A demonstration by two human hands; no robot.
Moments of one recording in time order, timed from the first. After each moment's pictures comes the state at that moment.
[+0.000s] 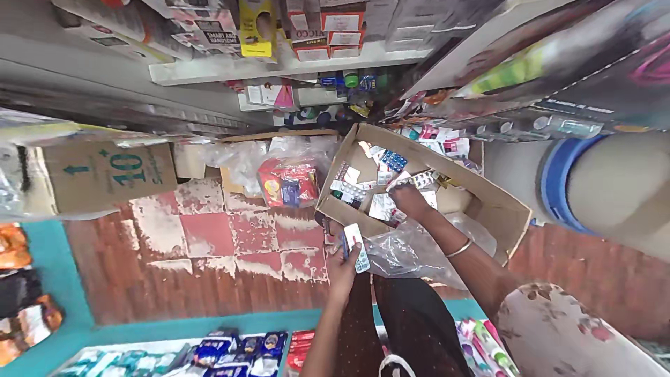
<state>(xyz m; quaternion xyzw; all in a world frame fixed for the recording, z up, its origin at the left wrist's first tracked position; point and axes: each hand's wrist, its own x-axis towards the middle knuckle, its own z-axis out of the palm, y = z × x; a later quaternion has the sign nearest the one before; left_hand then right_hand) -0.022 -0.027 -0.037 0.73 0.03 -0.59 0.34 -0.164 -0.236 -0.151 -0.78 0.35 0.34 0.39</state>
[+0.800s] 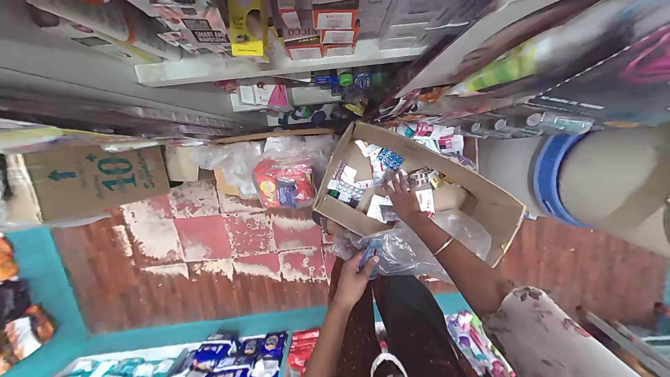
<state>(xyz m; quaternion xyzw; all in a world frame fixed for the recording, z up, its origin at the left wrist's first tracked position) -0.032 -0.018 -0.037 0.68 -0.15 -0.67 0.25 -0.169 -0.206 -0.174 -0.79 0.42 0.32 0.32</state>
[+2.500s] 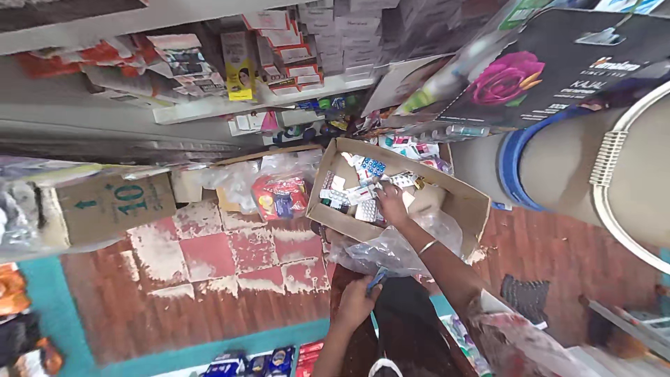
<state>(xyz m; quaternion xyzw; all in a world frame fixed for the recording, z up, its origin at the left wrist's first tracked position) -0.054 -0.011 0.001 0.62 -0.34 -0.71 -0.04 -0.188 -0.200 -0.157 -0.78 0.50 0.10 0.37</state>
